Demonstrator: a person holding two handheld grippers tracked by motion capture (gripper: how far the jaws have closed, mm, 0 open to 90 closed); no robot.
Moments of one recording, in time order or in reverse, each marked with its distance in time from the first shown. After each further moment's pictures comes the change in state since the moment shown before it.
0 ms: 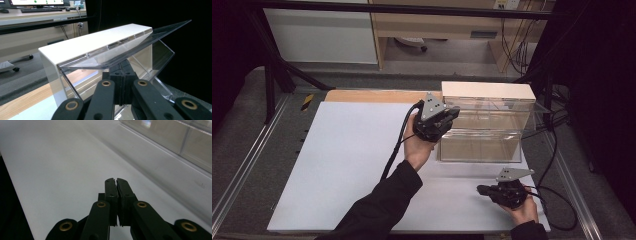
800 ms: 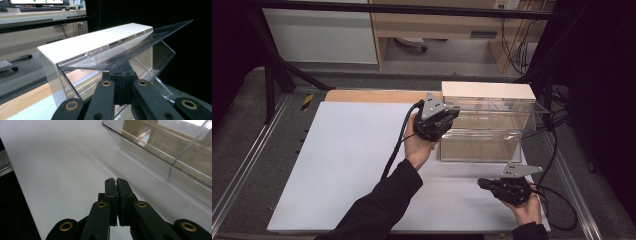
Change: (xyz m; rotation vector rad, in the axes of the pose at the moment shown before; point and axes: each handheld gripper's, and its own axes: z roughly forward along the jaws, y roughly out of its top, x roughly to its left) left arm 0.002 -0.001 0.003 0.005 -0.004 -0.005; right arm 0.010 0.022 -0.021 -0.096 -0.023 -0.032
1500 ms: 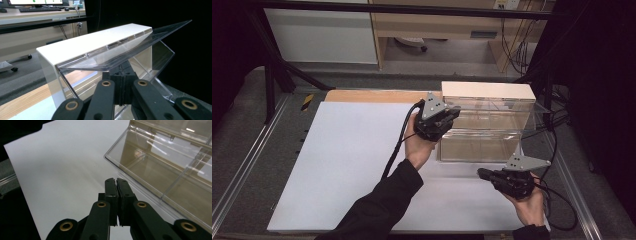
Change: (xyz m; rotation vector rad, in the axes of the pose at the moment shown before) left arm -0.001 0.001 0.001 -0.002 -0.004 -0.001; right arm 0.009 0.034 -0.018 -0.093 -0.022 -0.024
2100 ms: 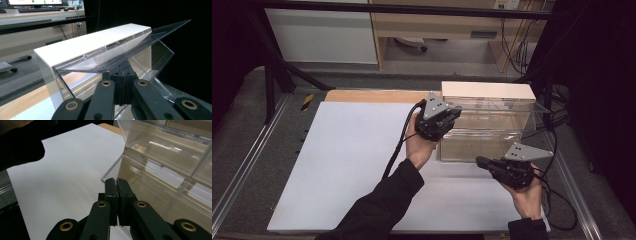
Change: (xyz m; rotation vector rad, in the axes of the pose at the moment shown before) left arm -0.002 0.002 0.001 0.002 -0.002 0.009; right arm 0.000 0.030 -0.002 -0.072 -0.026 -0.007
